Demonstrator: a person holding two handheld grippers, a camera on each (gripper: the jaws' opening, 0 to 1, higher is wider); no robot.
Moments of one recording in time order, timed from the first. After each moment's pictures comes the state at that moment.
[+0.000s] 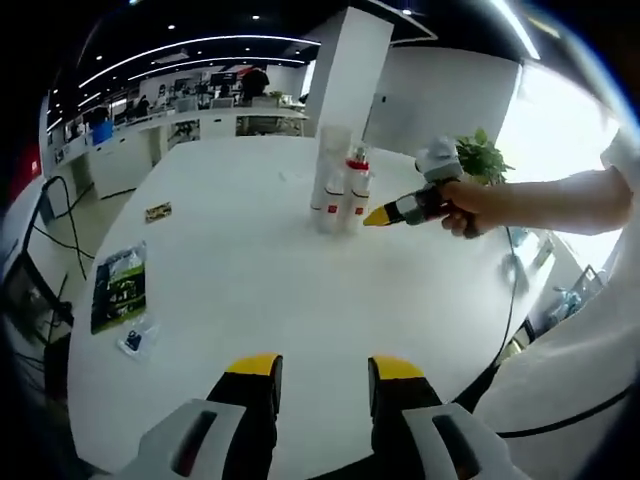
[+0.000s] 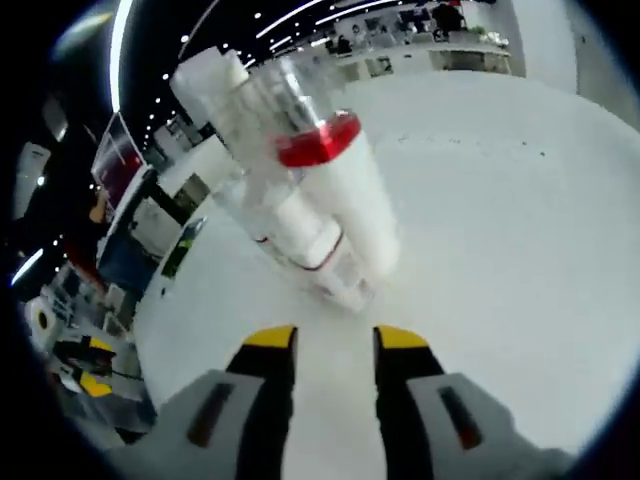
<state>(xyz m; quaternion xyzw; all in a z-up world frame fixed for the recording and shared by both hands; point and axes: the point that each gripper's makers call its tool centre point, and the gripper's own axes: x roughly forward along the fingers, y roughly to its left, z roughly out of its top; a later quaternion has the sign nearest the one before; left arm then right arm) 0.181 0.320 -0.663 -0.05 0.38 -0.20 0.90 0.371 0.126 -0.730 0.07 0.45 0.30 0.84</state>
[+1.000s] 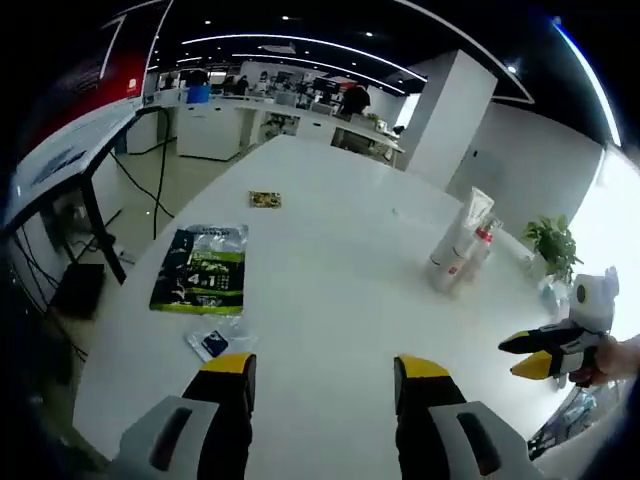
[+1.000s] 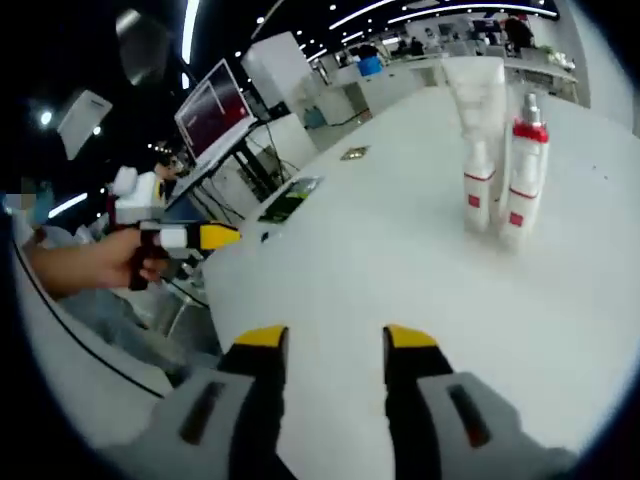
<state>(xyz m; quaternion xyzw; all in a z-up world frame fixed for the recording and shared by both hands) 0.250 0.435 -0.685 -0.15 0.35 -0.03 0.92 0.228 0.206 -0.681 0.02 0.42 0.44 0.79</state>
